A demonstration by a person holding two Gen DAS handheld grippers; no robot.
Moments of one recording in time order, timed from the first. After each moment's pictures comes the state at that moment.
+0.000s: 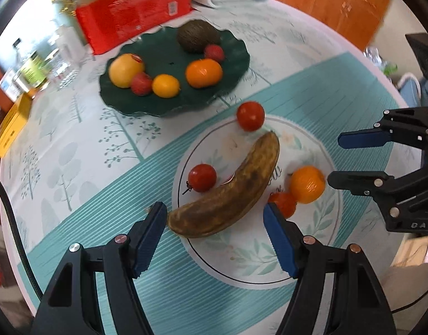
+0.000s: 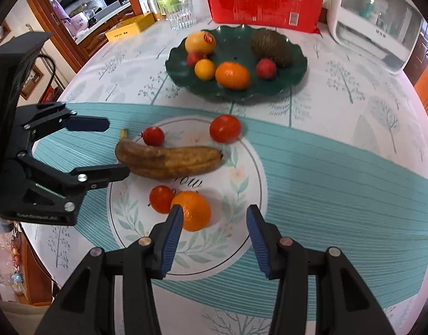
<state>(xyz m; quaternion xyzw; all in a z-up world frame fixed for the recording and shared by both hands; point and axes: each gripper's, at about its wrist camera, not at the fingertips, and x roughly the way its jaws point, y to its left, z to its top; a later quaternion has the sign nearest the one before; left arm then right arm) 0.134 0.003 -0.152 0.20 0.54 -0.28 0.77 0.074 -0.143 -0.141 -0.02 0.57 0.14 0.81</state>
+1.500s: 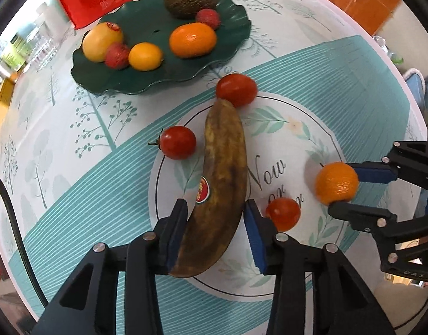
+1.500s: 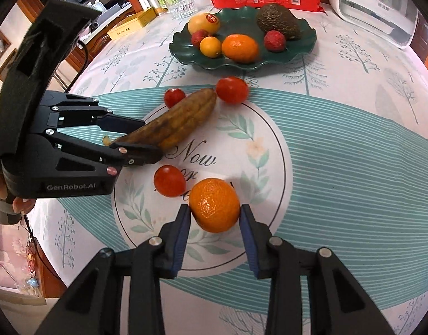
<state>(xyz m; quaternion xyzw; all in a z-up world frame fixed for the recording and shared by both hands) 0.162 -0.021 -0.186 0.19 0.60 -0.26 0.73 0.071 -0.142 -0.169 0.02 0.58 0.16 0.80</state>
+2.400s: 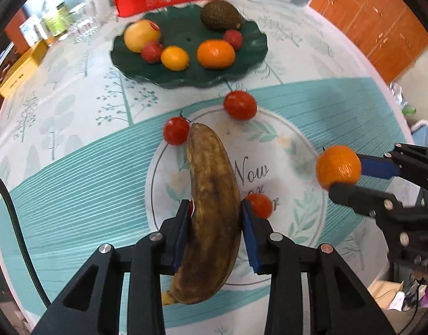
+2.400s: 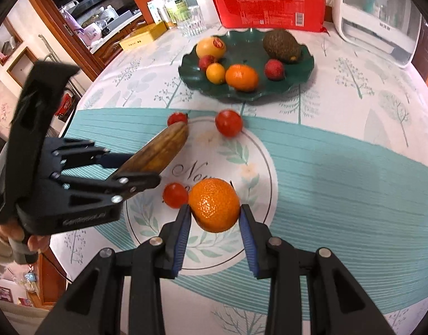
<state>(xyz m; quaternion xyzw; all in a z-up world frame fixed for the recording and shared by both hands) 0.121 0.000 -0.160 0.09 0.58 -0.20 0.78 0.070 -0.158 -0.128 0.01 0.54 0.18 0.82</state>
